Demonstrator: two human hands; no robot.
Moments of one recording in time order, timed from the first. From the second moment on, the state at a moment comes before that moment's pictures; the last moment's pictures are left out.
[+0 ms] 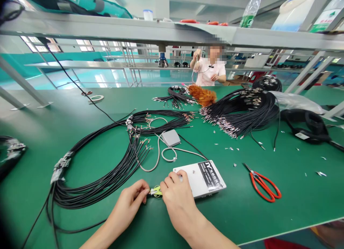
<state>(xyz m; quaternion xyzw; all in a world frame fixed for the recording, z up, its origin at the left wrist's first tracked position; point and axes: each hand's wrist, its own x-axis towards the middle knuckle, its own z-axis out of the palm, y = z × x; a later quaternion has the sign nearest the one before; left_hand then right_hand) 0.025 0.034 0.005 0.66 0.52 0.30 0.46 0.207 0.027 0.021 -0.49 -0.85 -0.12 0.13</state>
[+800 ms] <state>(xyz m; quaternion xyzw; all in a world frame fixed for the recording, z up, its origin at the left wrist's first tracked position) 0.022 0.031 -0.002 0.69 0.52 0.30 0.41 0.272 -0.030 0.028 -0.52 -0.75 -0.10 0.39</state>
